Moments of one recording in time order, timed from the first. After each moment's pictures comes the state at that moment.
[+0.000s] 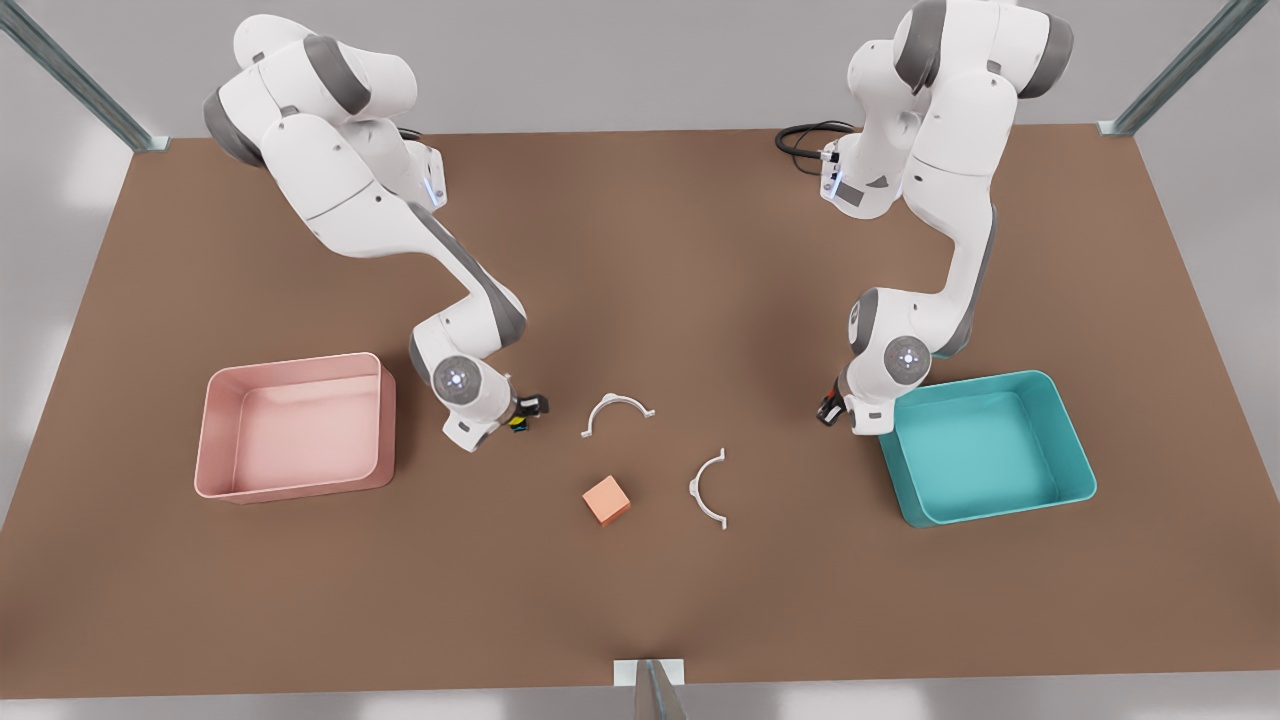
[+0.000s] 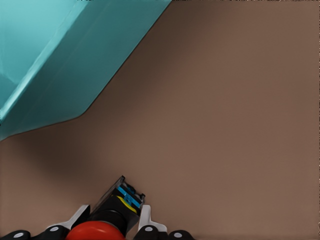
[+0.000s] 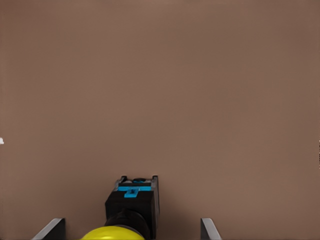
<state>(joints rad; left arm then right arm) -0.31 0.45 0.05 -2.15 -0.15 2.48 -0.98 0.11 0.61 0.37 -1.90 -0.13 2.39 0.40</state>
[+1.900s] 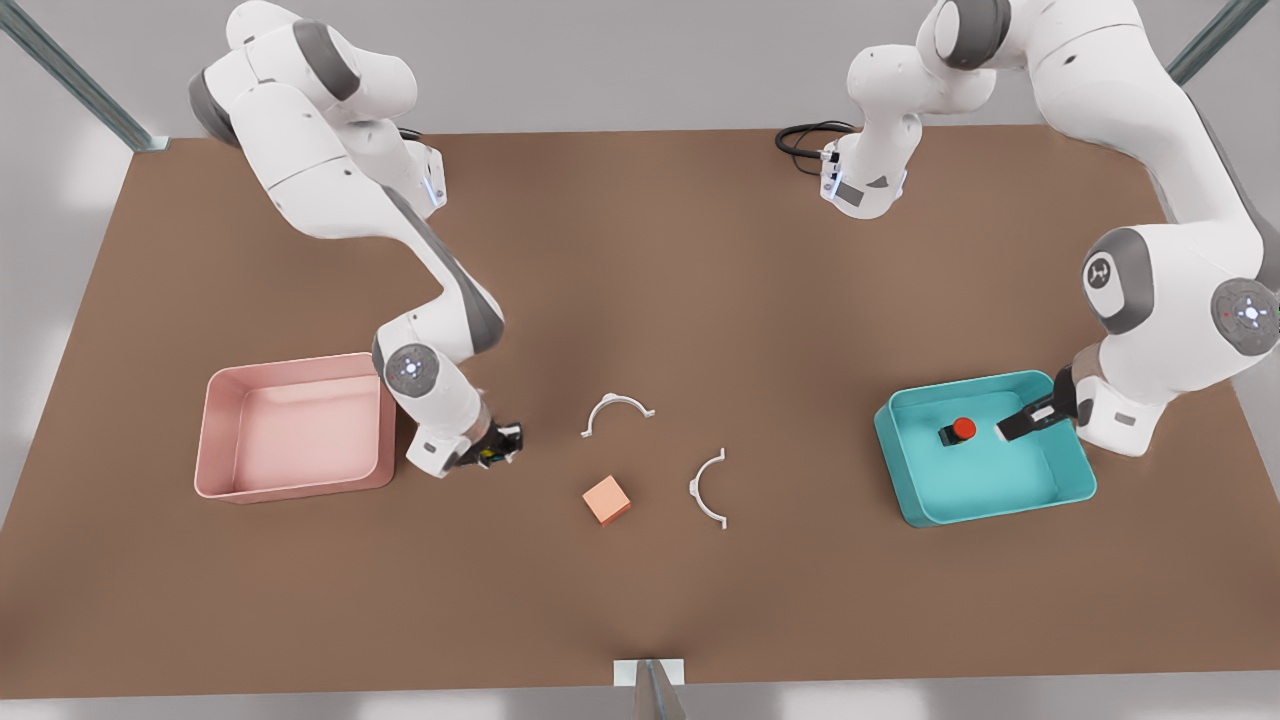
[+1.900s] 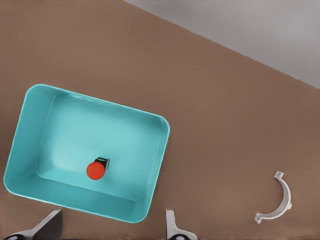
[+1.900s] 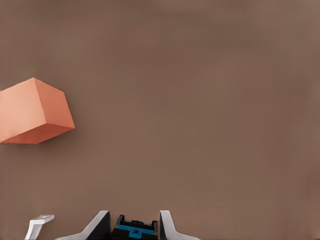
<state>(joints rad) -0.15 0.29 0.18 -1.40 -0.09 1.70 -0.32 0.07 0.53 0.36 -1.68 -0.17 2.36 0.26</state>
